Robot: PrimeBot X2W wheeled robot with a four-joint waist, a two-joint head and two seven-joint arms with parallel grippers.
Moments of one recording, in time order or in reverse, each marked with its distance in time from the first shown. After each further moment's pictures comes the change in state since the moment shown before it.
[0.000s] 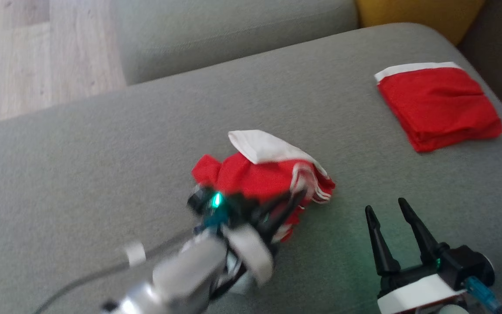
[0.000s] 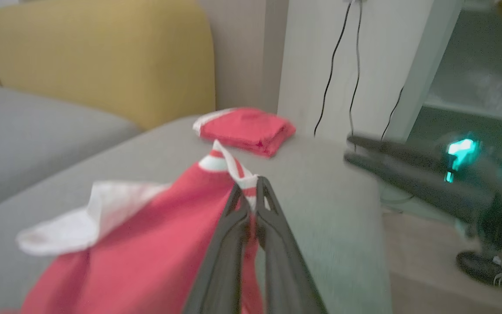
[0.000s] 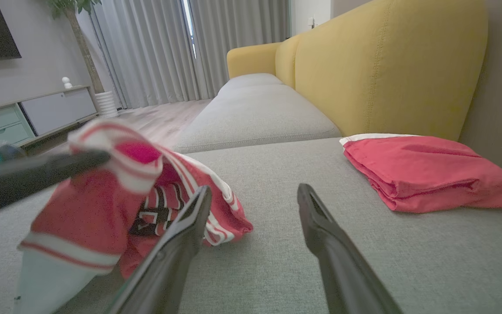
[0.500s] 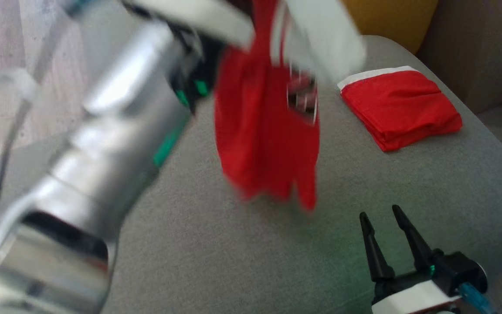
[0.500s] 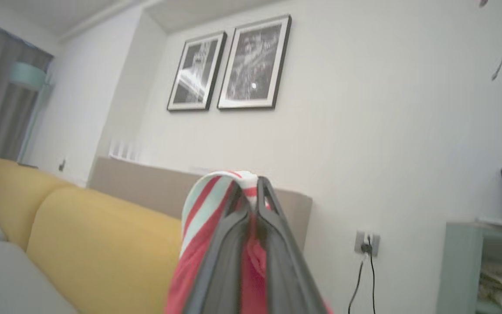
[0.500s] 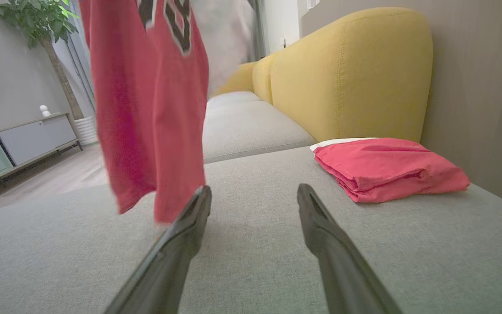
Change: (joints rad) left arm -0.560 -0.064 0.379 0.037 -0.437 0.000 0.006; right arm 0.022 0.032 0.010 0.003 0.000 0.000 0.000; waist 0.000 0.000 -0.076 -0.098
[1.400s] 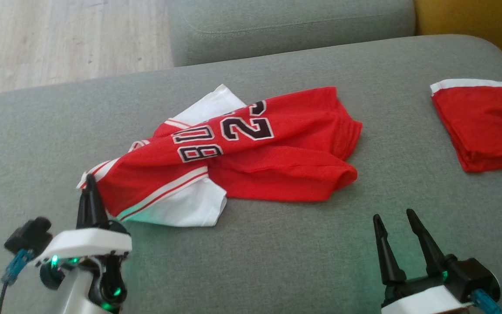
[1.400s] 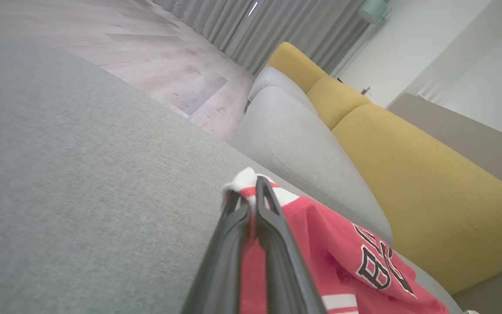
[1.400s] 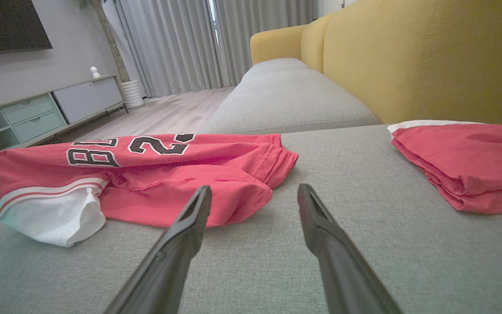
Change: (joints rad) left arm 0.902 0.107 0.558 -0.115 0.161 0.071 -0.006; right arm 0.036 0.008 -0.055 -0.030 -0.002 0.000 0.000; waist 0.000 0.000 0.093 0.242
